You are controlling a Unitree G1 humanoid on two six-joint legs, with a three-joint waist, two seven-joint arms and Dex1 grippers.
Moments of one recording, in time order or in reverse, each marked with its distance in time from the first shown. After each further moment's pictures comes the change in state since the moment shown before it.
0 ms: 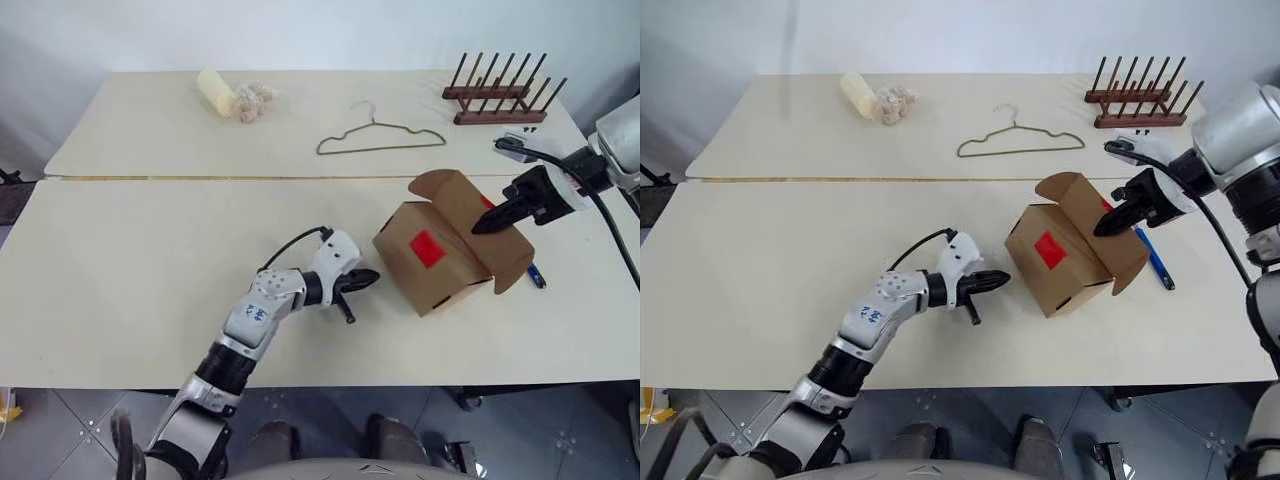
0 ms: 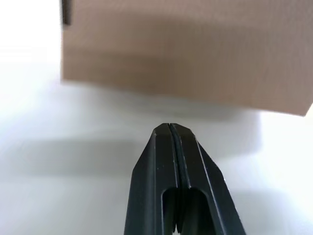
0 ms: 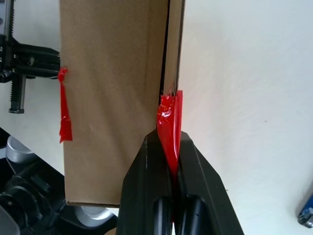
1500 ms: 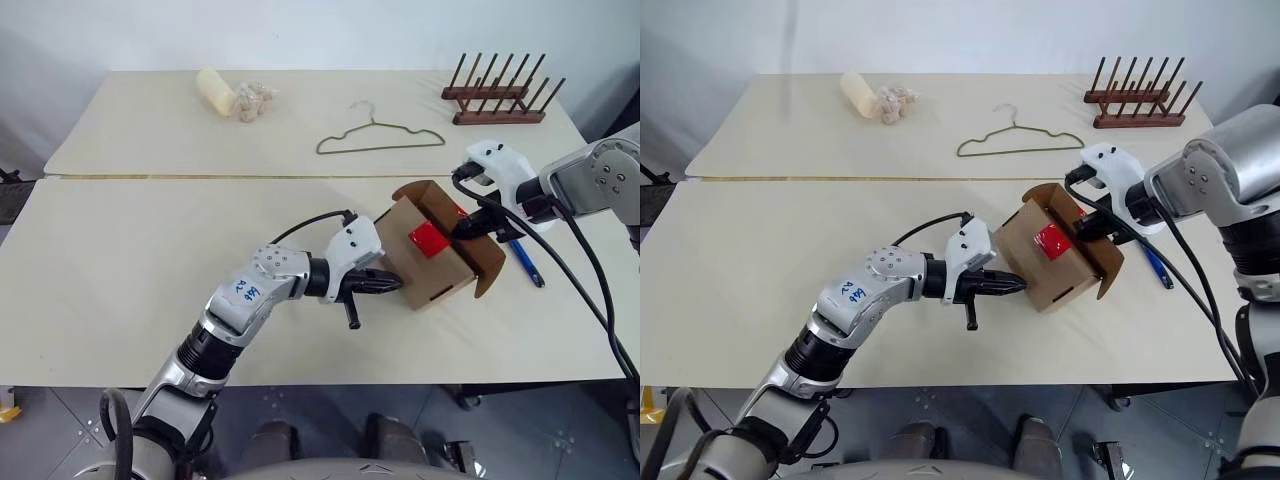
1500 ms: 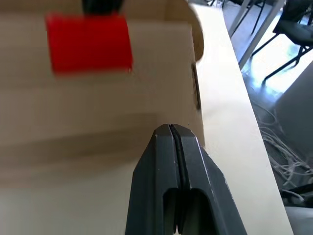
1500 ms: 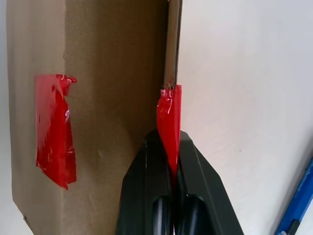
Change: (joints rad) left arm -0.166 0.057 -0.083 -0.160 -0.146 0.223 -0.109; right arm 0.248 0.021 -0.374 -0.365 0.539 0.087 -0.955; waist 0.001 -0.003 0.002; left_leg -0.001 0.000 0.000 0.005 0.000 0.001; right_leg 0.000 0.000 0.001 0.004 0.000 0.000
